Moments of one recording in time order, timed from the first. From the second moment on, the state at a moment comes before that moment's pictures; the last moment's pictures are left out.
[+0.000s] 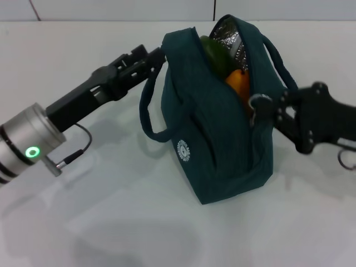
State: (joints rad) left arm -0.49 -2.09 0.88 0.24 1.25 1.58 -1.32; right arm 0.41 2.01 -1.22 -0.56 -1.22 -1.62 0.92
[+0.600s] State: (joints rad) left arm -0.39 -2.08 0.88 0.32 1.18 1.60 -1.32; right arm 0.61 2.03 -1.24 -0.54 -1.21 -1.57 0.92
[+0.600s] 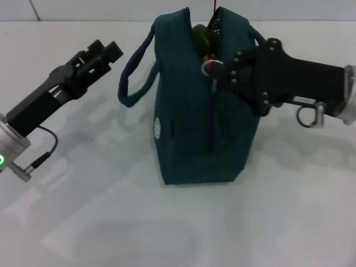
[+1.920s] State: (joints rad) left arm -0.26 -2.07 0.88 0.42 1.24 1.60 -1.40; right arm 0.70 2.03 -1.56 -0.48 -0.96 -1.37 0.87
